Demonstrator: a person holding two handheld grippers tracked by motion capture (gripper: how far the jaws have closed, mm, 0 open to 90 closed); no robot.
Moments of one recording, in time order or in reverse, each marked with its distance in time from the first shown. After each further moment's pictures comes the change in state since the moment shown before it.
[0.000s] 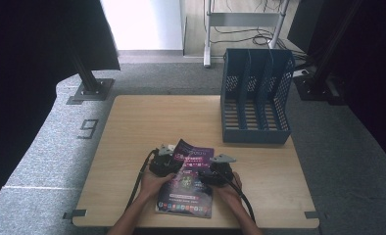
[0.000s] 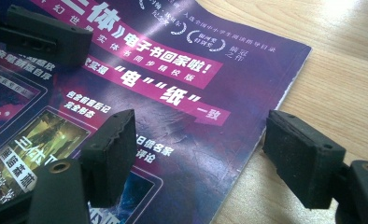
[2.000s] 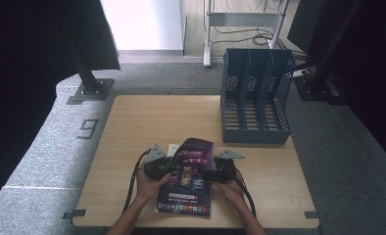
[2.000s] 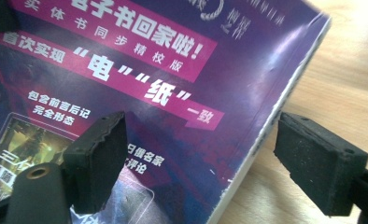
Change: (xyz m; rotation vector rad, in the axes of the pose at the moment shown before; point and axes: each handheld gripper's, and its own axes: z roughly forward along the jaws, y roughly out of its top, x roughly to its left) left arm -0.022 0.008 -0.056 -0.306 -0.145 0.095; right arm -0.012 0.011 -0.012 -0.095 0.151 0.087
